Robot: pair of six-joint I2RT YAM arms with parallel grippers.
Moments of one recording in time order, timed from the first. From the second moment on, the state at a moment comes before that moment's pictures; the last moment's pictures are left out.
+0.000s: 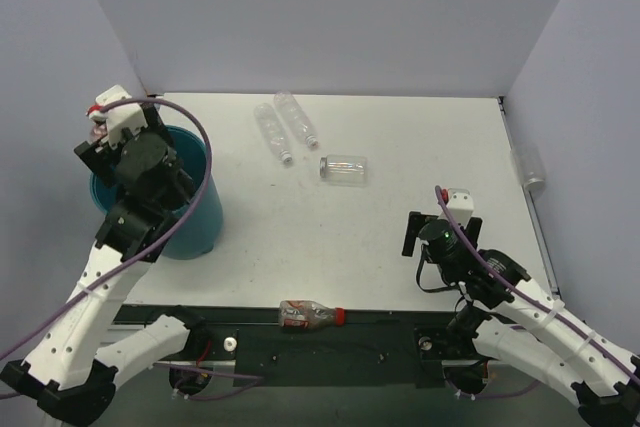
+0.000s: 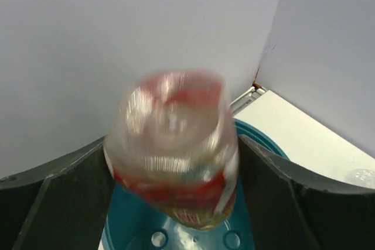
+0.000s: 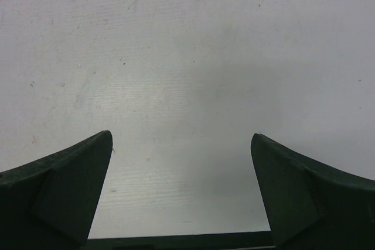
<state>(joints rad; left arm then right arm) -0.55 0.90 1.19 -0.08 -1.38 0.12 0.77 0.69 0.63 -0.77 0.66 0.61</state>
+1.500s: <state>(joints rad) -1.39 1.61 1.25 -1.17 -0.27 -0.26 0.79 0.66 0.62 -0.79 0.69 0.65</state>
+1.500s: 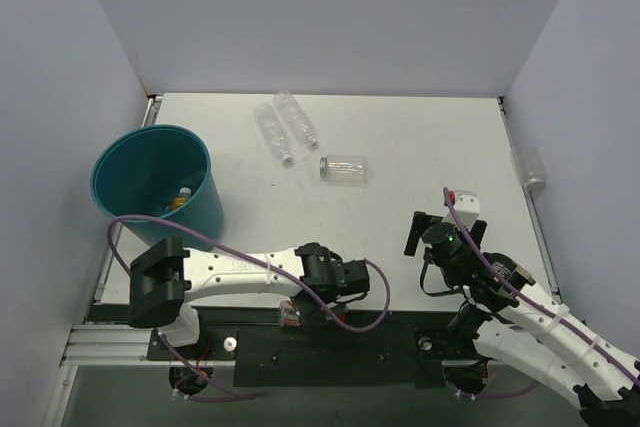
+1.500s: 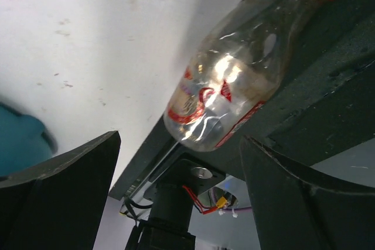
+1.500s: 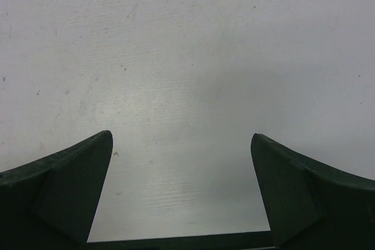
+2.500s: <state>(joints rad) -1.40 1.71 1.17 -1.10 -0.22 -0.27 0.79 0.64 0.62 -0.80 0.69 0.66</state>
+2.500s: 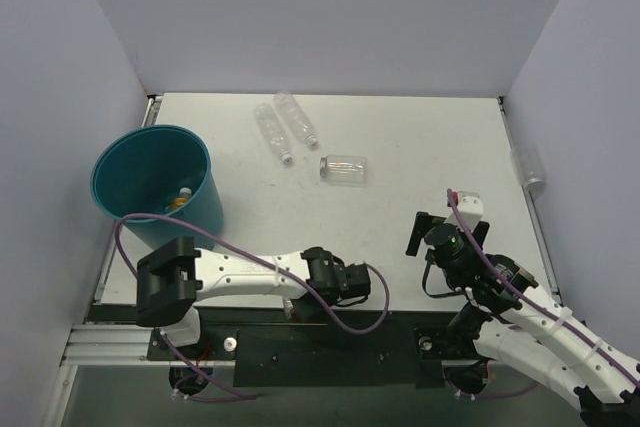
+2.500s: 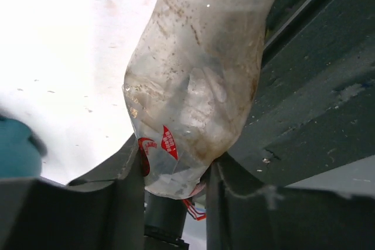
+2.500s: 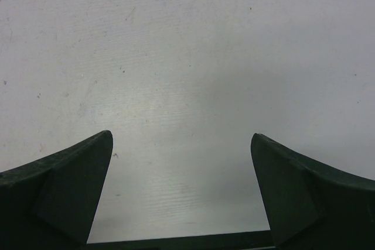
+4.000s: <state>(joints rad) -0.30 0.96 1.30 -0.88 -0.84 -0.53 0.79 0.56 0.63 -0.84 0.76 0.69</state>
